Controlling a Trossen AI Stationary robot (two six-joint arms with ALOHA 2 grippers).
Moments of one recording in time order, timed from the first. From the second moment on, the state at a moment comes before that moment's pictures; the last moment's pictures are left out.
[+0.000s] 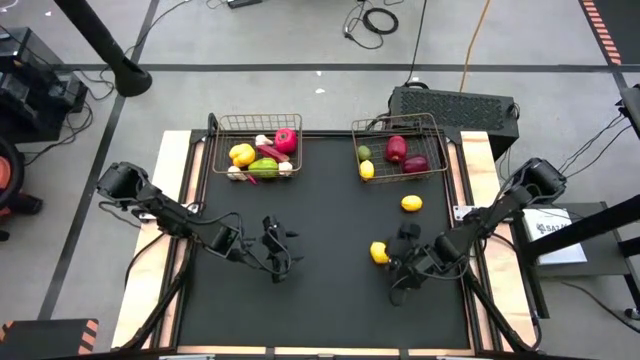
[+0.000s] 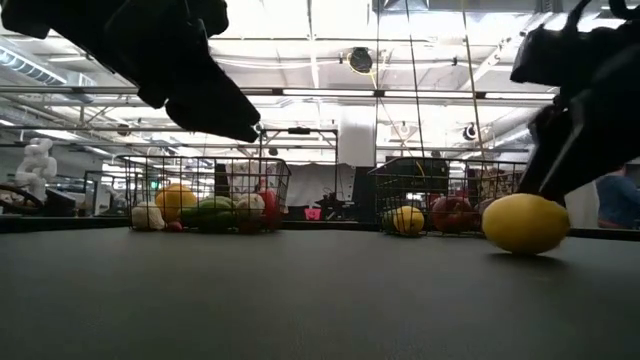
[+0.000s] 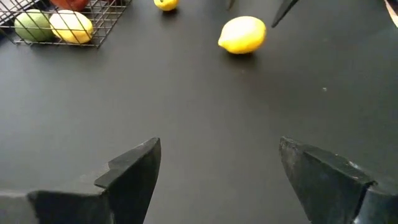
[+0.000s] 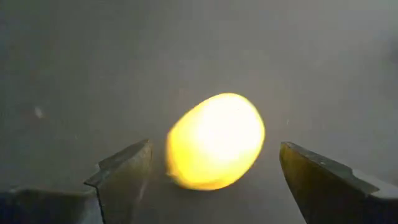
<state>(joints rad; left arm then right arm) -0.42 1.47 0.66 0.19 -0.51 -0.36 0.59 1.38 0.66 -0.43 0.51 0.80</state>
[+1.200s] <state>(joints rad) -0.42 1.47 0.66 0.17 -0.51 -0.36 0.58 1.42 0.55 -0.18 0.51 0.93</state>
